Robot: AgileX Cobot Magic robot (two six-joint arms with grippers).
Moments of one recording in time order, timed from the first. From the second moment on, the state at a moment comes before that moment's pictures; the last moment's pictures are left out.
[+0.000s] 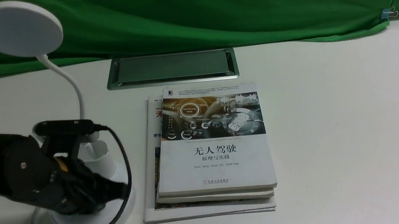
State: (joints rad) right arm 0.04 0.00 0.01 0.04 0.09 0.03; left arm -0.26 1.48 -0.73 -0.10 0.50 0.02
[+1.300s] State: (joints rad) right arm 0.04 0.00 0.01 0.04 0.09 0.03; left arm -0.18 0.25 -0.40 -0.02 0.30 0.01
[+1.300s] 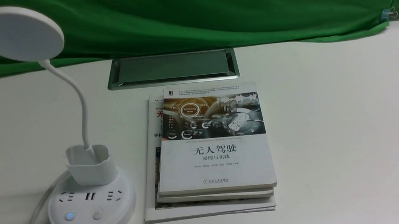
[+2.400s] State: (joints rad) right arm 0.04 0.00 0.01 0.04 0.09 0.03; left arm -0.08 0.00 0.01 -0.06 0.30 0.17
